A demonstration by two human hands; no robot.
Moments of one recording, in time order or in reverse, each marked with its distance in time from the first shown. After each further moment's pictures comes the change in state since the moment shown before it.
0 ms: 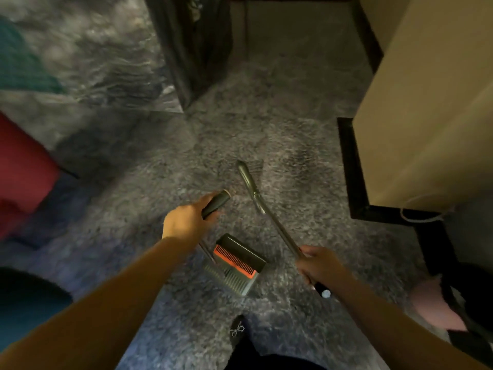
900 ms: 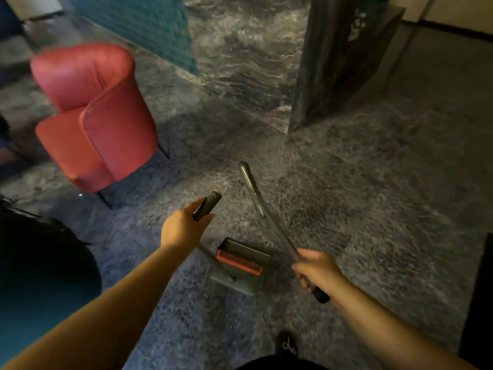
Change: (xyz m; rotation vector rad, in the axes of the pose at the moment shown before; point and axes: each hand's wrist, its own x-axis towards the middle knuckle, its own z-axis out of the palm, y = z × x) left_hand 0.266 -0.210 -0.070 -0.326 0.304 -0.694; right_hand 0.323 -0.348 0.108 -0.169 -0.349 -0.113
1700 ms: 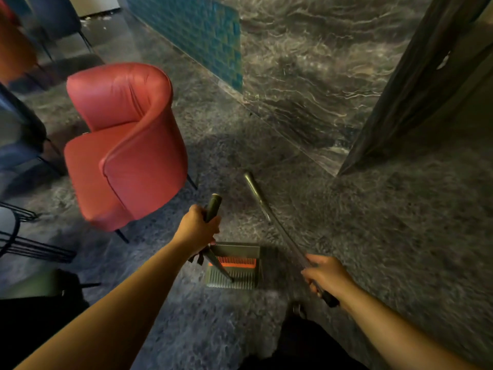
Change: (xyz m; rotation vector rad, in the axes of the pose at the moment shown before) left_hand 0.394 0.007 -0.060 -0.300 -0.067 -0.328; right_hand 0.309 -0.306 0.070 -0.181 -0.147 -0.029
